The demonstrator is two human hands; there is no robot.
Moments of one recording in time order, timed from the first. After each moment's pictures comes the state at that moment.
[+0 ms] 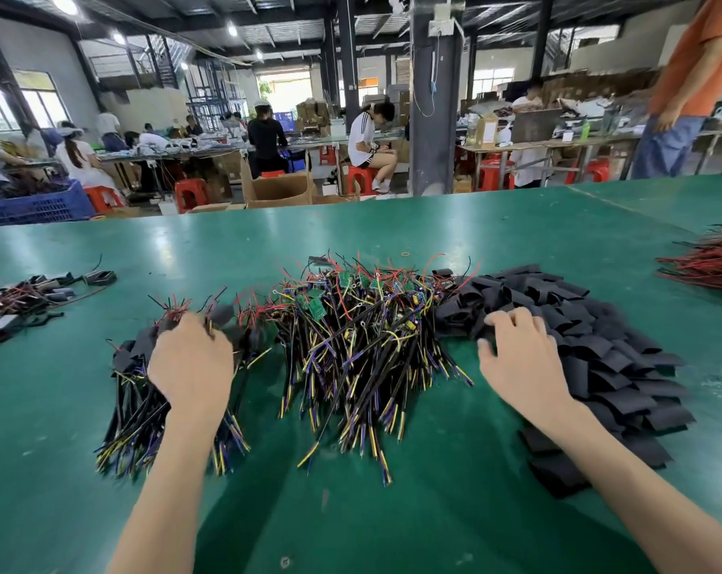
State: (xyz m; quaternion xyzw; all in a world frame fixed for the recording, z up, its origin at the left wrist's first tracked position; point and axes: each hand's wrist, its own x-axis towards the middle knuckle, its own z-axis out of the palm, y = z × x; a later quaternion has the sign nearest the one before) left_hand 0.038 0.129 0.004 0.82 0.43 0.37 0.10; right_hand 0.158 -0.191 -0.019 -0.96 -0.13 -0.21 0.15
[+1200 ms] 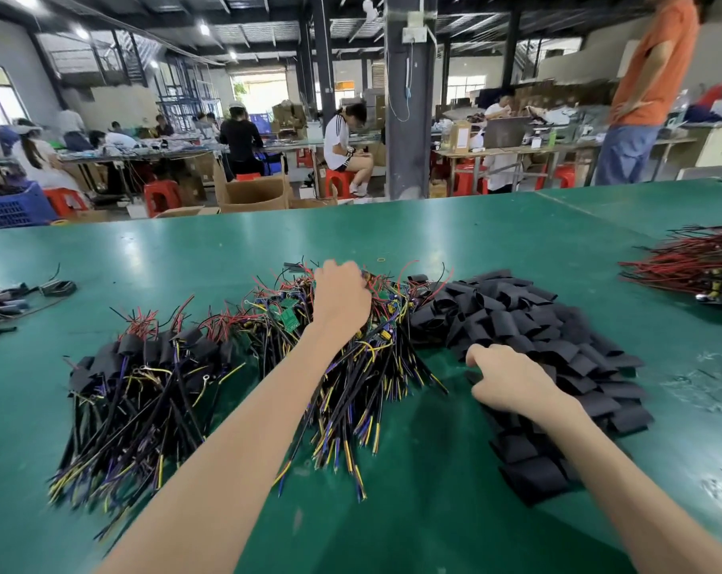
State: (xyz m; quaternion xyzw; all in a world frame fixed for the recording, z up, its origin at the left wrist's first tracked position) left_hand 0.178 0.008 0.043 0.96 0.10 0.23 0.09; right_hand 0.176 -0.213 -0.016 -0.99 -0.16 0.02 0.06
